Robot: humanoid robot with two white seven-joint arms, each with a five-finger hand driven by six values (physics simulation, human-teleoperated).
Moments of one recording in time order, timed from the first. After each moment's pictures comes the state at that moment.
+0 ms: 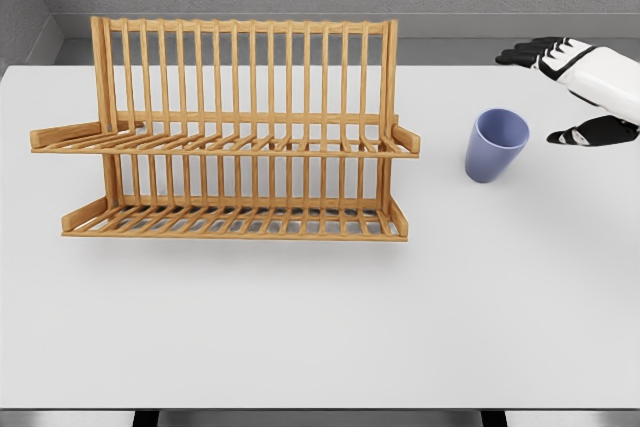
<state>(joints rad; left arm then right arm) -0.03 0.00 -0.16 -0.02 0.13 -0.14 -0.07 -0.46 -1.11 0.50 -1.63 0.11 -0.50 0.15</state>
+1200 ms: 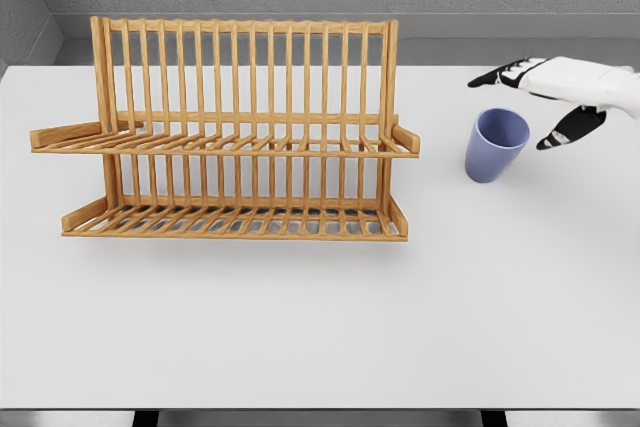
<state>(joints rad) -0.03 0.00 -0.16 -0.02 0.13 -0.14 -0.07 -0.74 -0.93 0.63 -1.40 0.11 -0.43 0.61</state>
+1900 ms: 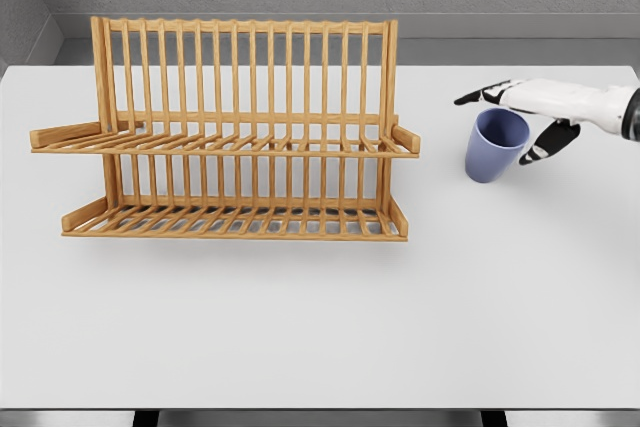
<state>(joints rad) -0.03 0.00 -0.16 -0.02 0.13 -0.14 -0.07 -0.77 -0.86 0.72 -1.28 0.11 -0.43 0.61</state>
